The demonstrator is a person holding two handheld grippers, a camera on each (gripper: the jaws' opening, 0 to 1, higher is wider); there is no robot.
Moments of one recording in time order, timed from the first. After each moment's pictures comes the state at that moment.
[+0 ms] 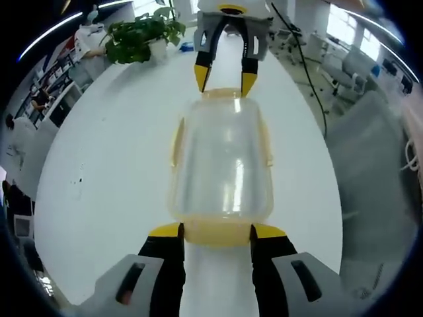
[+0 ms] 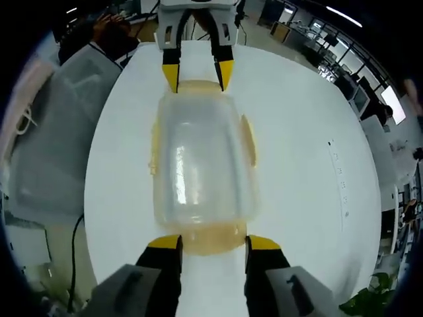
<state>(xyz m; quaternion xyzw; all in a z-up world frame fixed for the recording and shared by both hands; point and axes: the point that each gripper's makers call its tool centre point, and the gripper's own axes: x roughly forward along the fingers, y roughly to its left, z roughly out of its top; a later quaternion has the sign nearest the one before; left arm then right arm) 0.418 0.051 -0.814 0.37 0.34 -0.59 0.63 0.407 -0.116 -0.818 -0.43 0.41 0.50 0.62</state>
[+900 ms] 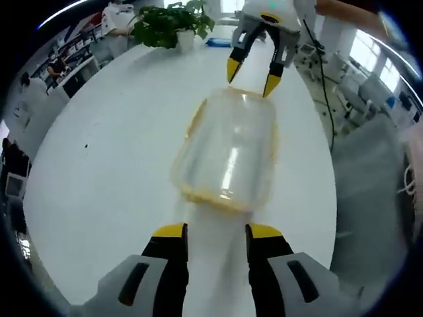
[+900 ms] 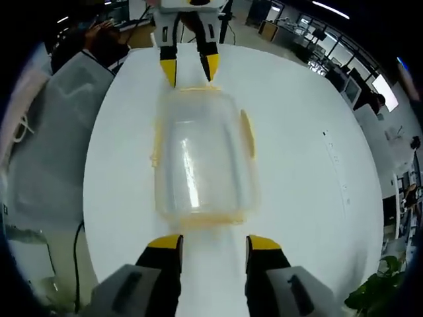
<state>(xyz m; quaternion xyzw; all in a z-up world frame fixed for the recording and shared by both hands) 0.428 0.078 -0.809 0.27 0.40 -0.53 0.70 0.405 -0.126 -0.818 -0.40 0.43 0.48 0.66</state>
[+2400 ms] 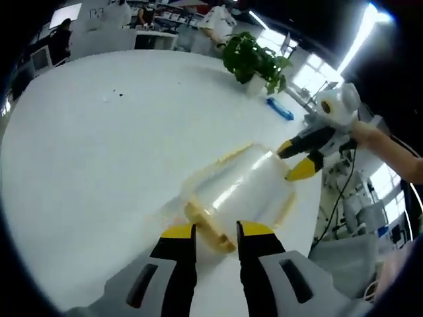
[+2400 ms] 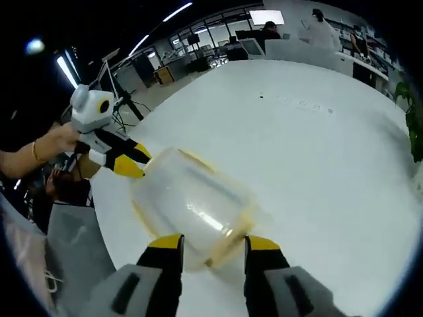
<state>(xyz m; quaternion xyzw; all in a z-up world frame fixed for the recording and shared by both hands) 0.432 0.055 -0.817 -0.03 0.45 -0.44 0.78 0.405 -0.093 -0.820 0.00 0.48 0.36 0.80</state>
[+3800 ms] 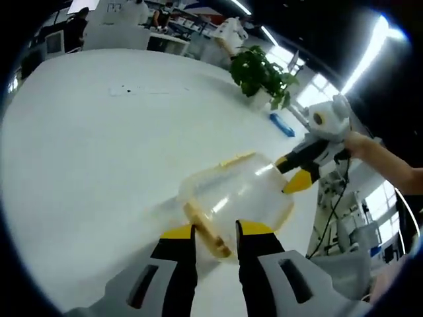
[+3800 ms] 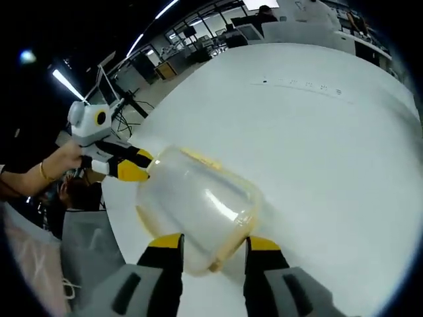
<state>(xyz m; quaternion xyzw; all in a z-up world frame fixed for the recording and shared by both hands) 0.433 0.042 -0.824 -0.08 0.44 -0.42 0.79 0.405 -0.083 -0.825 0.03 0.52 0.36 0.77</state>
